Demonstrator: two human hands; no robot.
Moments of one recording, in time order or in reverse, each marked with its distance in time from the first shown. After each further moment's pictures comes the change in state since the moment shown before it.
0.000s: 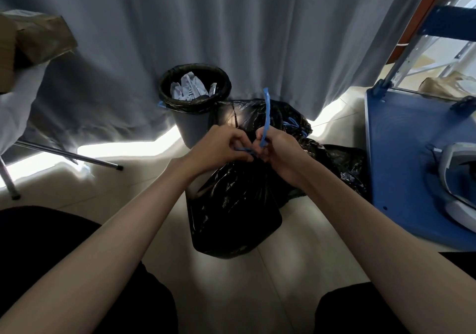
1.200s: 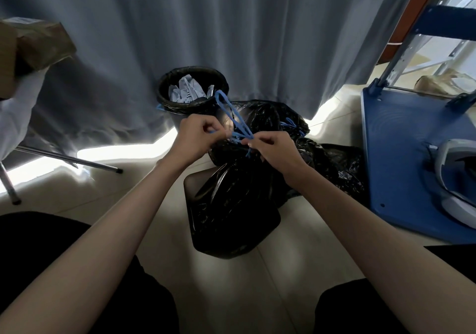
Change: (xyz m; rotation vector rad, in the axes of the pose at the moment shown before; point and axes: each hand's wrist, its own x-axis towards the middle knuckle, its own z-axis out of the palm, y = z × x) left_hand -0.002 -0.020 -0.019 -0.213 0.296 -0.185; right_hand -0.002 0.013 -0.008 -0.411 0.137 -0.257
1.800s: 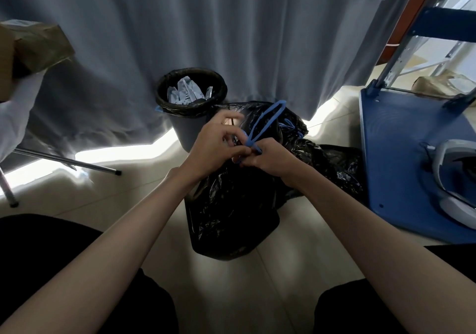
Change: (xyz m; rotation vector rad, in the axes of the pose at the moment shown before) left_hand -0.013 0.017 0.024 0.056 -0.058 0.287; right_hand 0.005 0.004 0.001 -0.167 -0.276 -0.009
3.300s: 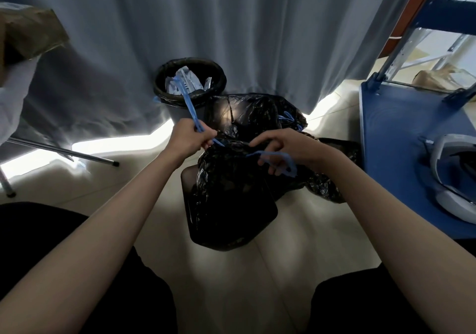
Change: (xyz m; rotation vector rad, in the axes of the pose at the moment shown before) left_hand -0.002 -0.047 -0.018 -0.184 0.075 -0.535; right_hand -0.016 0.005 -0.047 0.012 -0.236 0.106
